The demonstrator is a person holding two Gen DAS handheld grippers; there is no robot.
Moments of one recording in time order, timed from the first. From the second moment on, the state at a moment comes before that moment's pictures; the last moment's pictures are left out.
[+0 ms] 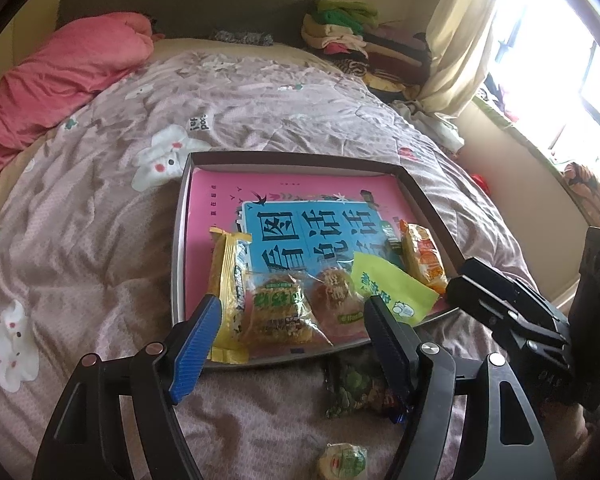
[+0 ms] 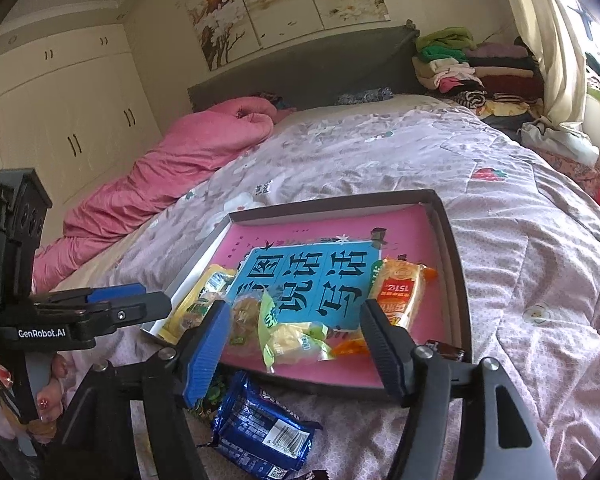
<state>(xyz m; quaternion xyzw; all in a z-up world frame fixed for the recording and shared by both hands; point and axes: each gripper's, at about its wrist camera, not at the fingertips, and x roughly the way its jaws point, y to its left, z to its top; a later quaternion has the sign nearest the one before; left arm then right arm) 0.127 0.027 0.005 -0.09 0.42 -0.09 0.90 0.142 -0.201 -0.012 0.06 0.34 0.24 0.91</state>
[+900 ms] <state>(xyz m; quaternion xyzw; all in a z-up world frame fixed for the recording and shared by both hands) 0.101 0.013 -0.006 -0.08 0.46 -0.13 0.88 0.126 -0.211 -0.003 0.07 0.34 0.25 0.90</state>
